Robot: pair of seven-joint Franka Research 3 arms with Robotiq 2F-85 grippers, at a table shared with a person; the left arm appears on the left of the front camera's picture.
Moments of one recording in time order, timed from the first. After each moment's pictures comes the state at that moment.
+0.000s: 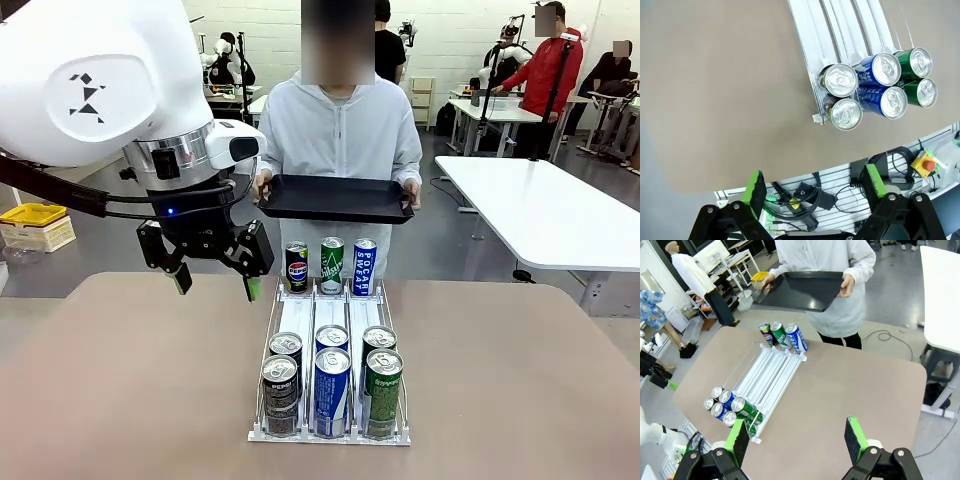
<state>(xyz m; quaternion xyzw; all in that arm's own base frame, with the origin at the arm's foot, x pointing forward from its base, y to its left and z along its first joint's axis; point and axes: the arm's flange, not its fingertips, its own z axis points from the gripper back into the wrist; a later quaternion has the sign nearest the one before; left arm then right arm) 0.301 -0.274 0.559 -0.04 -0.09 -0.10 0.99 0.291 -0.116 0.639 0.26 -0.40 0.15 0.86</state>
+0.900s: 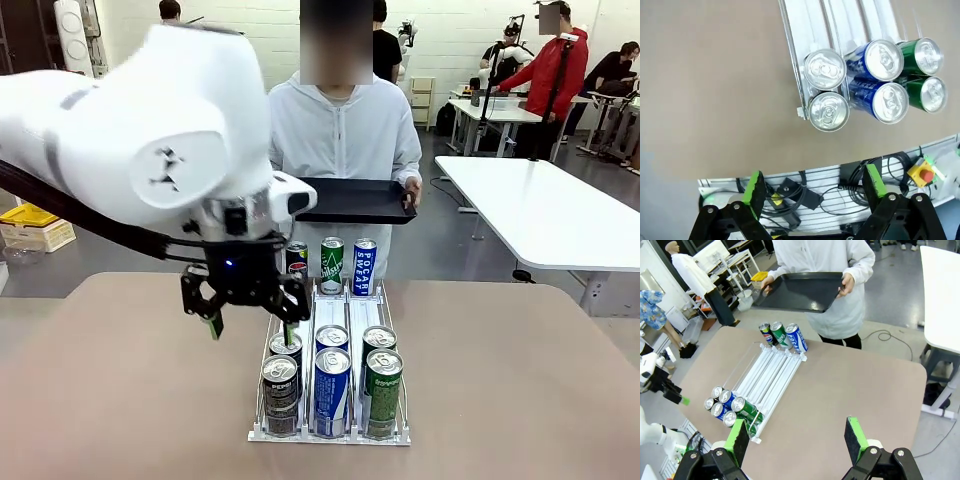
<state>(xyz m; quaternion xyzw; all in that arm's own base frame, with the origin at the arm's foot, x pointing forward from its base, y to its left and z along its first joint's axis) 0.291 -0.330 0.504 -0.01 -0.06 -0.05 1.00 0.291 -0.115 0.639 0.26 -0.40 0.15 0.86</state>
